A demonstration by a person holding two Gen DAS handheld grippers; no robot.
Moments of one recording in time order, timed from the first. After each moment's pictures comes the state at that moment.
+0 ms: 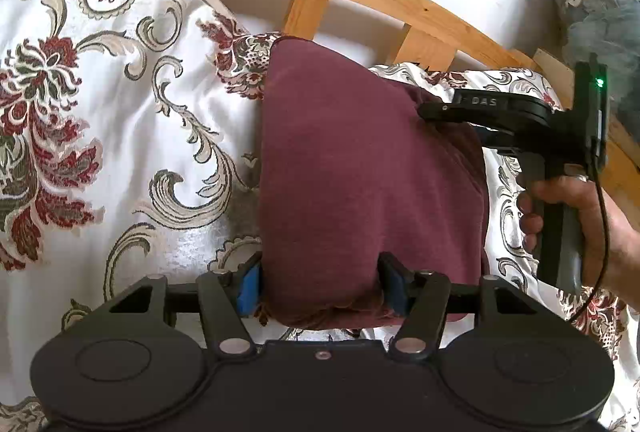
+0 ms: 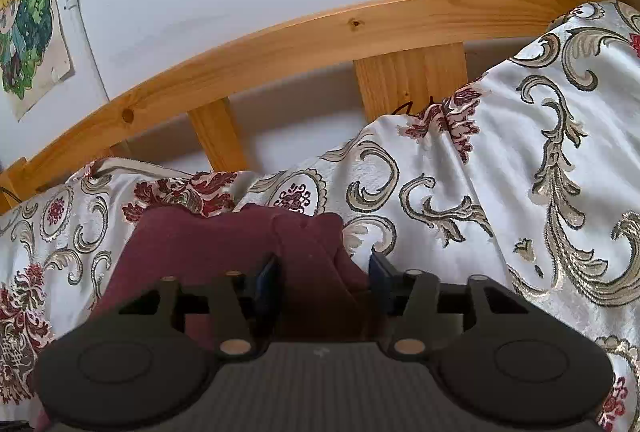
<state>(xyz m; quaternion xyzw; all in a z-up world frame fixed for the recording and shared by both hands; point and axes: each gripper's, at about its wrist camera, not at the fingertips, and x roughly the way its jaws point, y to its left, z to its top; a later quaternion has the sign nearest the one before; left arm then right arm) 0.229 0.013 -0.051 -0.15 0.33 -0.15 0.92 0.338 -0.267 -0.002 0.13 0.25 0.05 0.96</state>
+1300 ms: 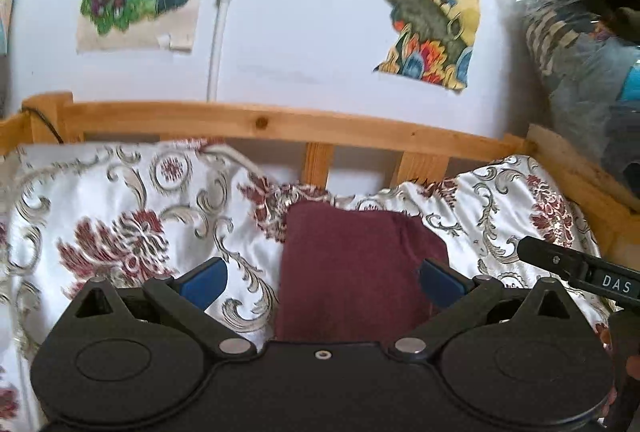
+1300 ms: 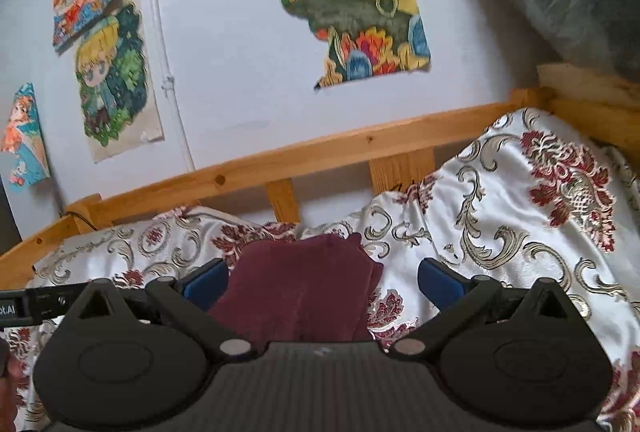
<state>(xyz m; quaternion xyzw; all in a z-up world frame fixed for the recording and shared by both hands) 0.126 0.006 0.080 -0.08 0.19 -0.06 0.98 0.118 -0.249 0.063 0.12 0.12 0.05 0.98</state>
